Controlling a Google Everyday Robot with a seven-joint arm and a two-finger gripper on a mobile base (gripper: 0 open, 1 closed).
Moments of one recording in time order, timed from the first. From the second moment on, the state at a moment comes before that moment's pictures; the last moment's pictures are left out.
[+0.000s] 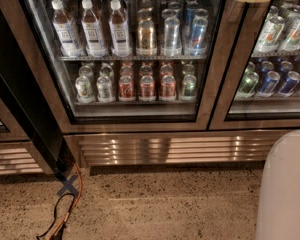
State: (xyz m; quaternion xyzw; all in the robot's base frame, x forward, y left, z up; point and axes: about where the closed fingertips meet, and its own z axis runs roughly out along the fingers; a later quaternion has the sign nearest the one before) arm 0.665 -0.214 1.054 -0.47 0.69 0.27 0.49
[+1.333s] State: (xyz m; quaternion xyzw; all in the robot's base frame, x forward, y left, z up) arm 0.668 -0.224 1.056 -0.46 0.69 0.26 0.50
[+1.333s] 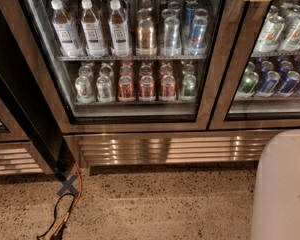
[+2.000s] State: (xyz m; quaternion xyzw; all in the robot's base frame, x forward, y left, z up) arm 0.671 -0.224 1.053 -0.46 0.69 0.26 0.50
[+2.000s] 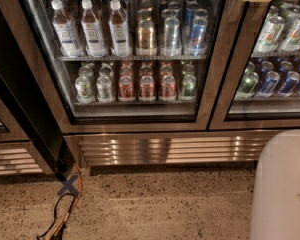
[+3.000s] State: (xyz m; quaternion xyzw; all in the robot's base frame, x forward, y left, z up) arm 0.672 -0.224 1.052 -0.46 0.69 0.26 0.50
